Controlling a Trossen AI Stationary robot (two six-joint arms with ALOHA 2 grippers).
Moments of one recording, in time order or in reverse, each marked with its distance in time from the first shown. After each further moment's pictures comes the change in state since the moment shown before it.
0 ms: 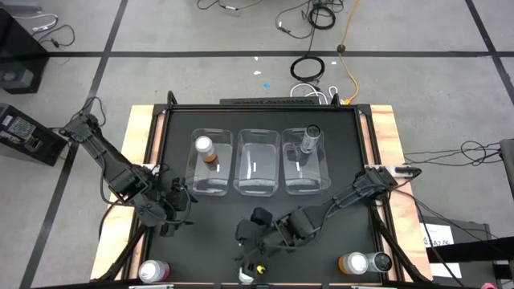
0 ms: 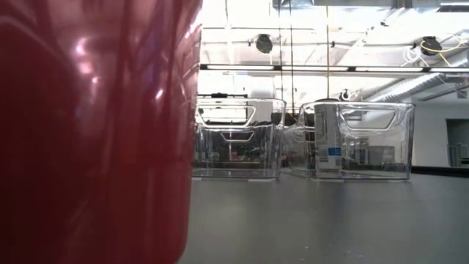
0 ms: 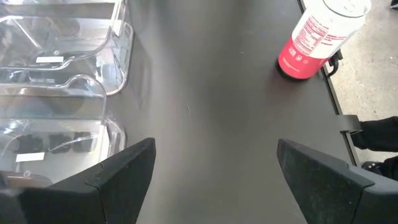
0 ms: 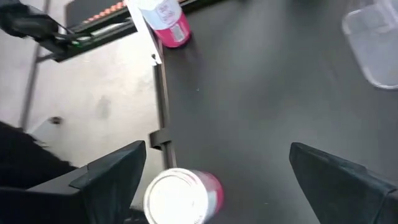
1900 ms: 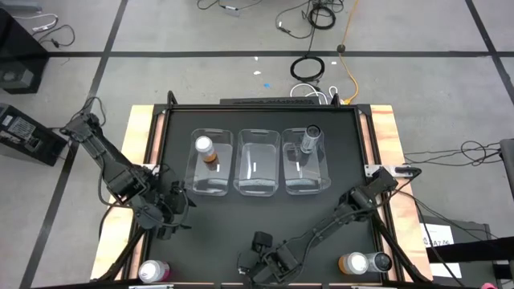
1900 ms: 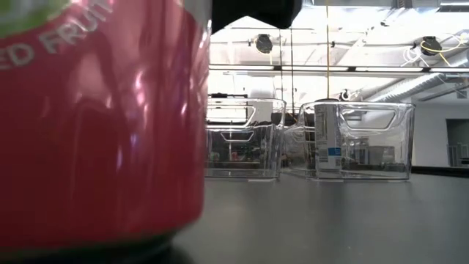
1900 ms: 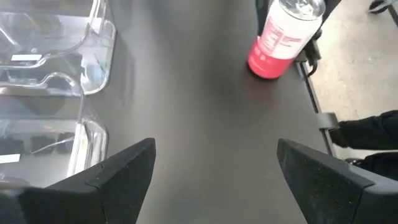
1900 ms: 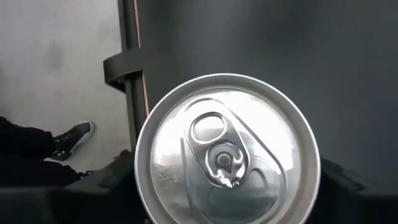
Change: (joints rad) left arm -0.032 0.000 0.000 0.024 0.024 -0.027; right arm 0.093 0.244 -0.001 0.015 0.043 0.036
